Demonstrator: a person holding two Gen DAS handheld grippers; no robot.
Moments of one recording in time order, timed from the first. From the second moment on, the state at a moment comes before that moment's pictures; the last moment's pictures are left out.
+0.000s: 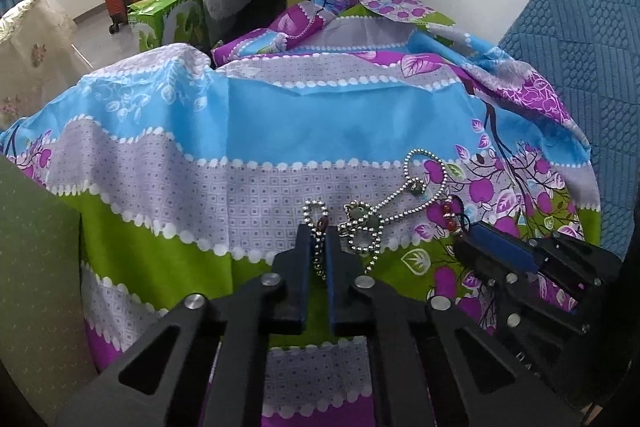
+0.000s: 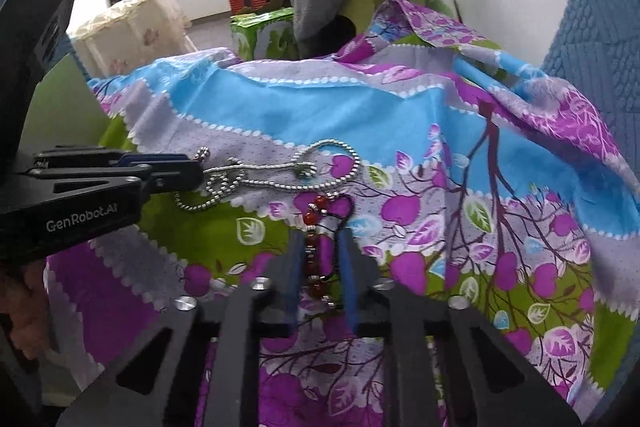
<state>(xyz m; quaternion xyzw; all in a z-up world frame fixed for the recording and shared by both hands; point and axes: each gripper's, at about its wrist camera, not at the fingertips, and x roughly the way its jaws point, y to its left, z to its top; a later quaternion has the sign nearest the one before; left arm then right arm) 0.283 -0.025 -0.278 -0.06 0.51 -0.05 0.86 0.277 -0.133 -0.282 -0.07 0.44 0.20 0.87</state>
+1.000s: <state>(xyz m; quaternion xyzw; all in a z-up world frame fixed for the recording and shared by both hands) 0.239 -0.024 -0.197 -0.11 0.45 -0.08 0.88 0.248 -0.155 -0.202 0.00 0.42 0.19 0.89</state>
